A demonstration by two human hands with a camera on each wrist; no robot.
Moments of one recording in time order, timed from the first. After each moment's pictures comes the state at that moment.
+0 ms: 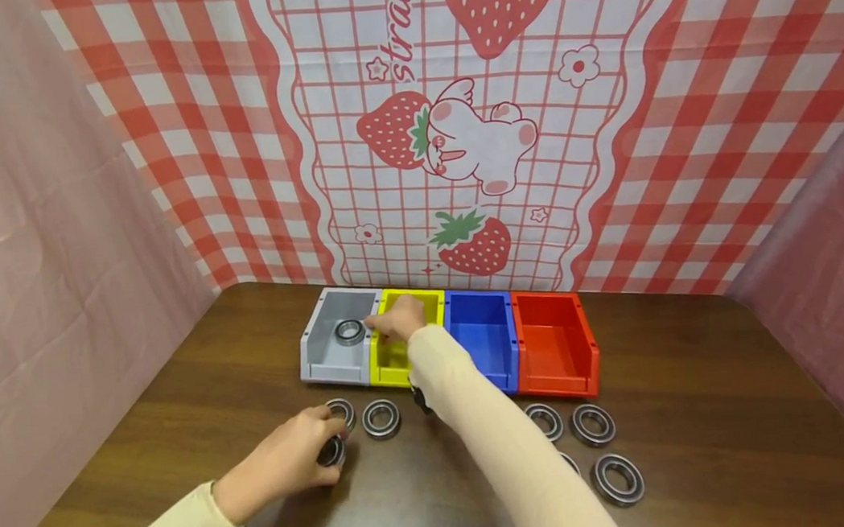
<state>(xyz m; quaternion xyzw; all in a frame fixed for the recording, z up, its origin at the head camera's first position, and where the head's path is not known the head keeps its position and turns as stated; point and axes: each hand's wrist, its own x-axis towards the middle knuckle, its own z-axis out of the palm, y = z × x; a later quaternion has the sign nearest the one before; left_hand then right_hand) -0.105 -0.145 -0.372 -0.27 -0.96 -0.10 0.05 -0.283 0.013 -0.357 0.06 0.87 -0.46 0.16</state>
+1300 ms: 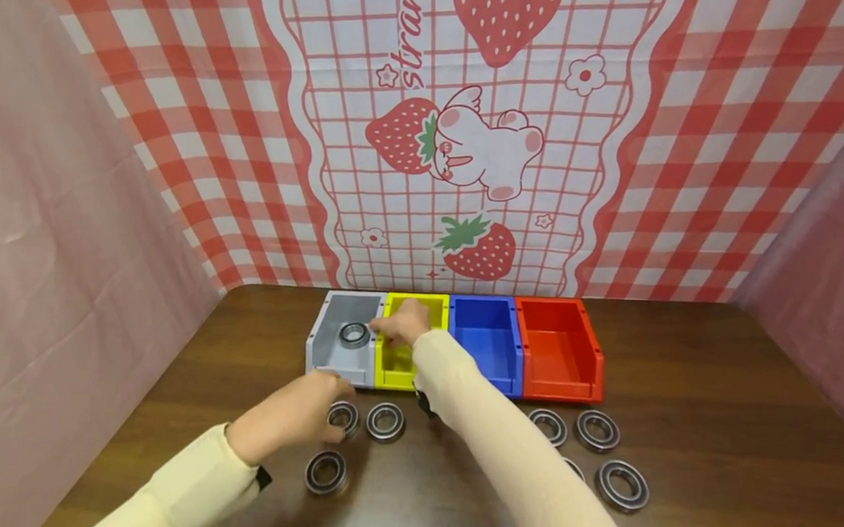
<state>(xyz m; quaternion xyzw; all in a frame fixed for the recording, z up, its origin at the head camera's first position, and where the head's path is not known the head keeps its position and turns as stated) -0.136 -0.137 -0.318 -0.23 -0.96 -0.12 -0.06 -0.284 0.011 -0.357 0.07 0.88 -0.44 0.16</state>
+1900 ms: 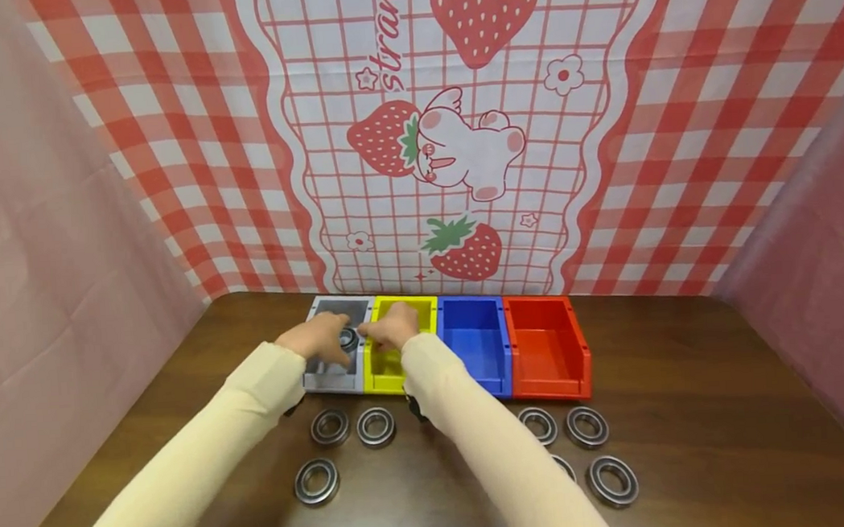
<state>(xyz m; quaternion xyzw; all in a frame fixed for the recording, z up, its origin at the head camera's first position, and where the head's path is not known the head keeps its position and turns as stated) -0.254 -0.125 -0.328 -0.09 -0.98 -0.10 -0.16 -0.284 0.013 -0.360 0.08 0.87 -0.47 0.16</state>
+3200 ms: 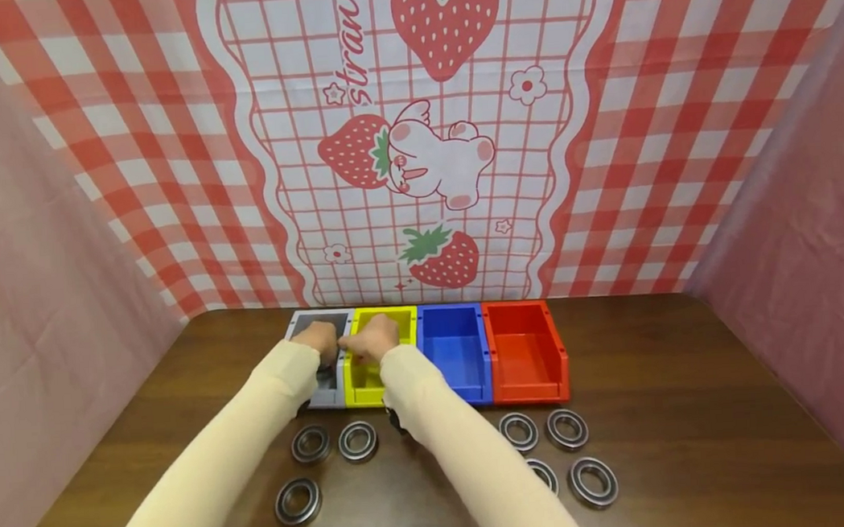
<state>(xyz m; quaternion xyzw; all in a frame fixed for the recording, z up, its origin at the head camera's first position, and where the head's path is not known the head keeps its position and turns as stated) -0.302 -0.106 -0.369 0.01 -0.98 -0.10 -0.17 -0.274 0.018 -0.360 0.06 0.88 -0.46 0.13</state>
